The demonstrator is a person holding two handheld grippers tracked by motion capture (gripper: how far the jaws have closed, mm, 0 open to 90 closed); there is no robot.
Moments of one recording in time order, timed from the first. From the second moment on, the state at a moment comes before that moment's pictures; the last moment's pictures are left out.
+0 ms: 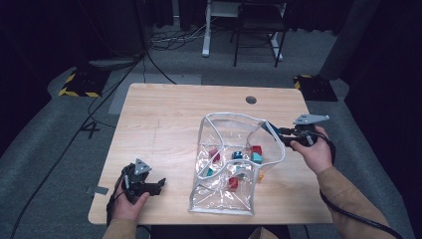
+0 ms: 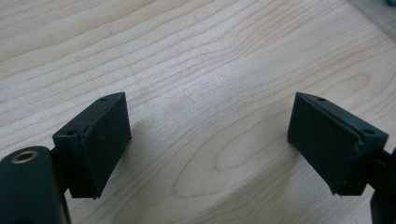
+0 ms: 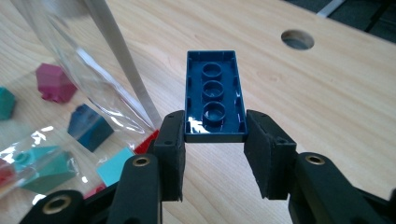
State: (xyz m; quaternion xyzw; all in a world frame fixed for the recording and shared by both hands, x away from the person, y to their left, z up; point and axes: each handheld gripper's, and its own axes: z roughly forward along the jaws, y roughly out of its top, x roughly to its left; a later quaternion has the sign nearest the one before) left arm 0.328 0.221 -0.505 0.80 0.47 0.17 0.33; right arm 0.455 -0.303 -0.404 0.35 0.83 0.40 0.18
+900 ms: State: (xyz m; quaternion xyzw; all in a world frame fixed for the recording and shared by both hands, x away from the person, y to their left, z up) left arm 0.328 0.221 -0.505 0.80 0.47 0.17 0.33; right arm 0.427 -0.306 -0.327 0.32 0.80 0.47 0.21
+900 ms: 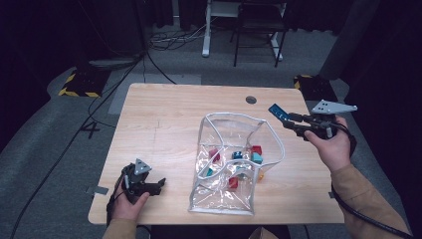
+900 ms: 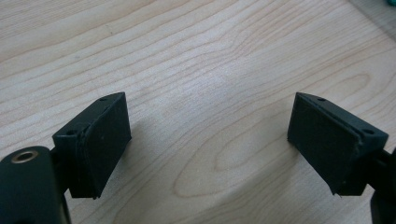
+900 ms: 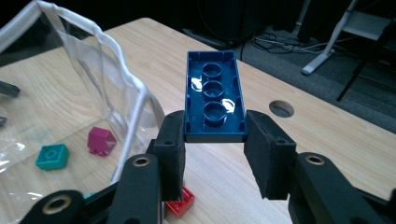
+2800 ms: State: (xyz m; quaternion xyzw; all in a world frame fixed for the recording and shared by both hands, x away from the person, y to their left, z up) left arm 0.328 0.221 -0.505 0.80 0.47 0.17 0.33; right arm 0.424 -0.177 -0.327 0.22 0.86 0.44 0.10
